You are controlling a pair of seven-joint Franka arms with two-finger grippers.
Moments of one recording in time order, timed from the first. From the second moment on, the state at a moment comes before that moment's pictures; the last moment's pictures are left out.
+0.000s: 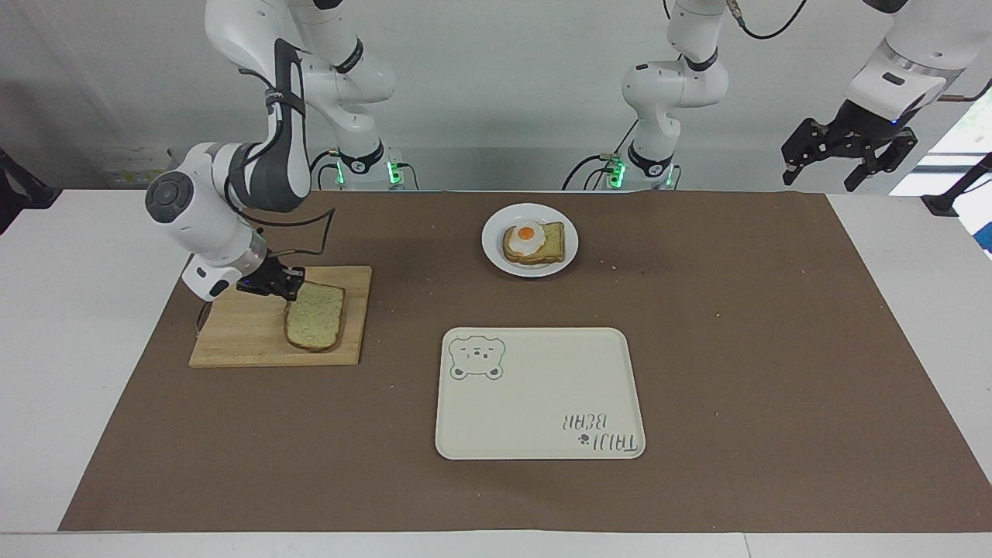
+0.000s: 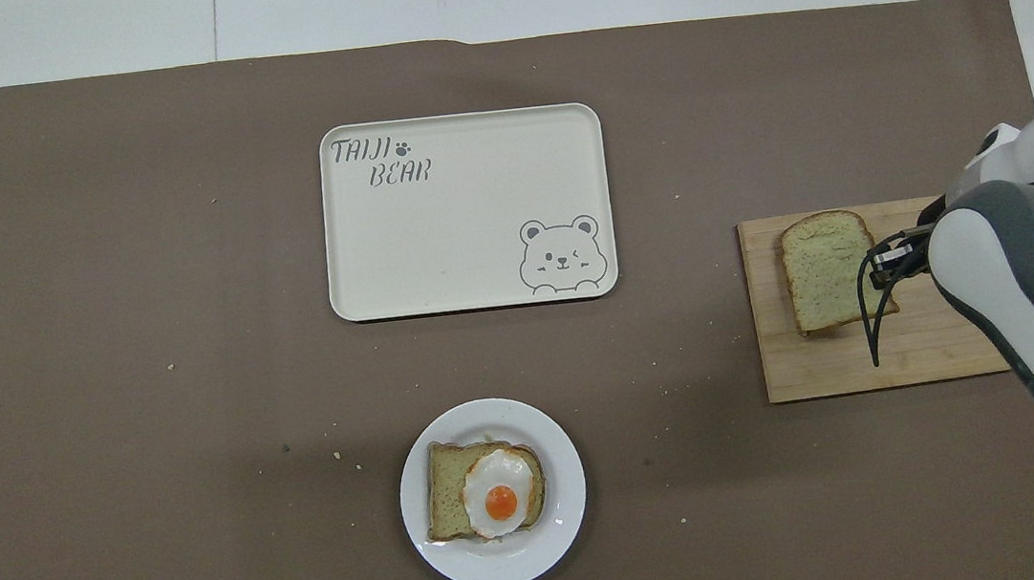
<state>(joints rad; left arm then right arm) -0.02 -0.01 0.03 -1.45 -0.02 1.42 0.19 0.02 0.18 -0.11 -1.93 0.10 1.87 -0.23</state>
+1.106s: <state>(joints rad) -0.02 -0.01 0.03 -1.45 -0.02 1.42 0.19 0.22 0.11 -0.06 -1.92 0.47 1.63 -0.26</state>
